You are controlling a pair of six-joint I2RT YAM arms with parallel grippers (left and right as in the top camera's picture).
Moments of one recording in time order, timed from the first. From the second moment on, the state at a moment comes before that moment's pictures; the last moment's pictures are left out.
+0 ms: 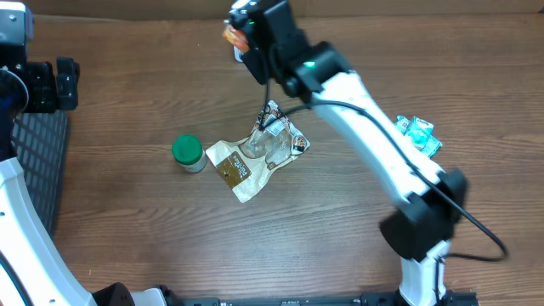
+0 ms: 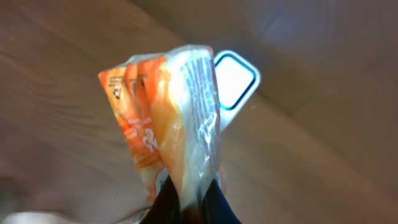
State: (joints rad) left arm 0.39 1.51 2.08 -1.27 0.09 0.34; right arm 0.60 2.04 2.11 -0.81 0.12 -0.13
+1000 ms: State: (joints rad) left arm 0.39 1.51 2.08 -1.27 0.09 0.34; right arm -0.01 1.88 1.34 -1.14 -0.07 0.44
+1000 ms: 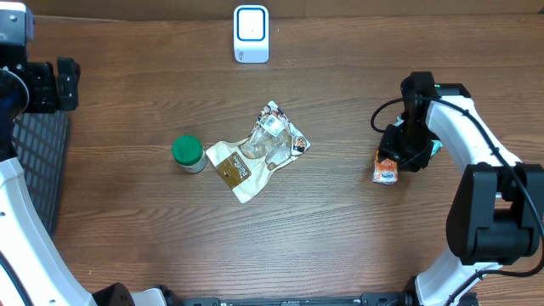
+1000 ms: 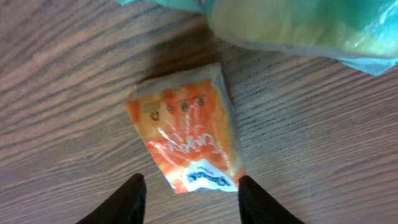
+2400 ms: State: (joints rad) left arm 0.39 1.51 2.08 -1.27 0.09 0.34; right arm 0.03 1.88 1.88 -1.45 -0.35 0.21
